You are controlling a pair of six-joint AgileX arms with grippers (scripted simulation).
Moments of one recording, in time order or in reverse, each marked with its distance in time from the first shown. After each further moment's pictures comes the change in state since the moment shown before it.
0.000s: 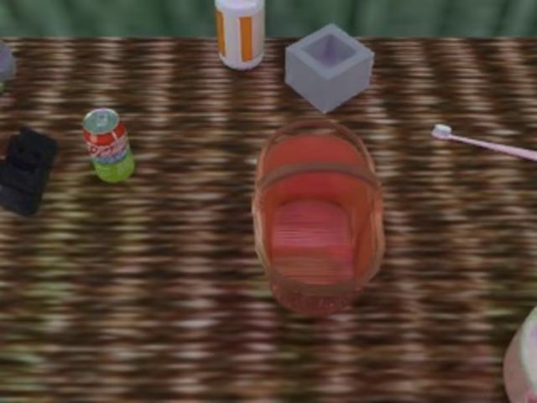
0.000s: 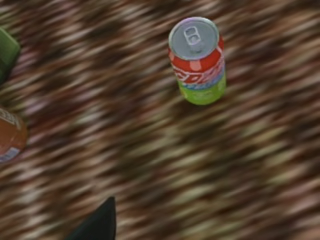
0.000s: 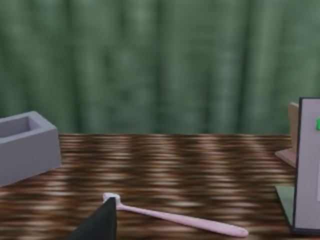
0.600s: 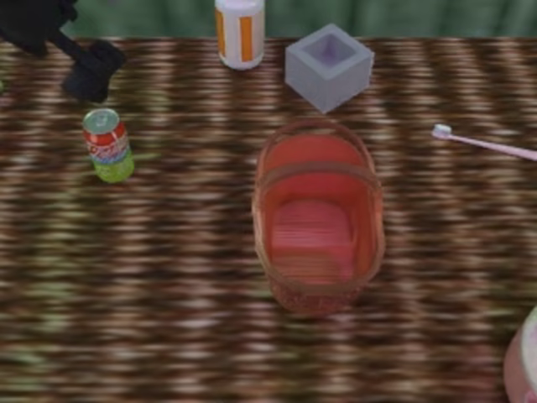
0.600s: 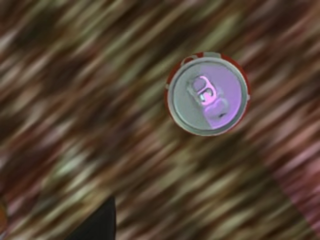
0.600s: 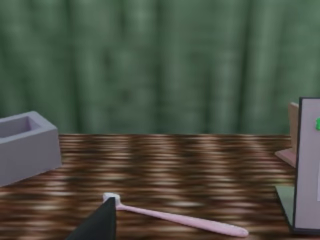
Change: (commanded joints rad) left arm -0.033 0.981 0.985 -0.520 -0.004 0.250; right arm 0.000 0.000 0.000 0.000 0.000 0.000
